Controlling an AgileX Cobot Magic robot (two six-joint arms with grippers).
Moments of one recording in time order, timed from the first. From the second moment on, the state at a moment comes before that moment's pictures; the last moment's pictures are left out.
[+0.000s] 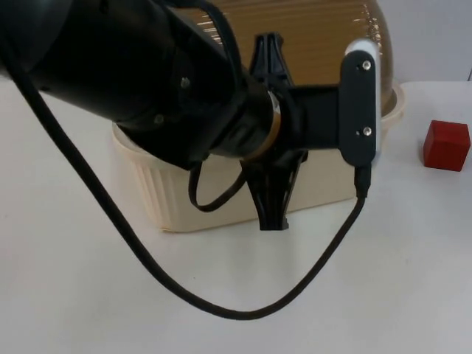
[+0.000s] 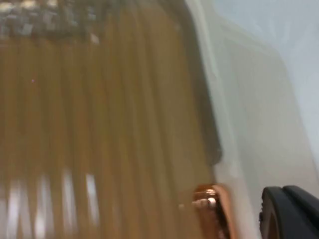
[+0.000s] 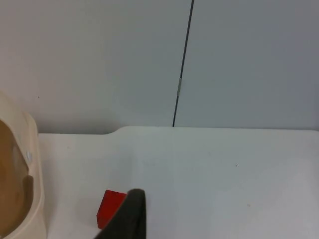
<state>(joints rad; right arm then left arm) 0.08 0.91 -1.06 -0.31 0.67 0.20 -0.85 1.89 -1.03 1.74 0.28 -0.78</state>
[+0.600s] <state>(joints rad) 0.08 0.91 -1.06 -0.31 0.67 0.21 -0.84 1.90 -1.03 1.74 0.33 -0.78</state>
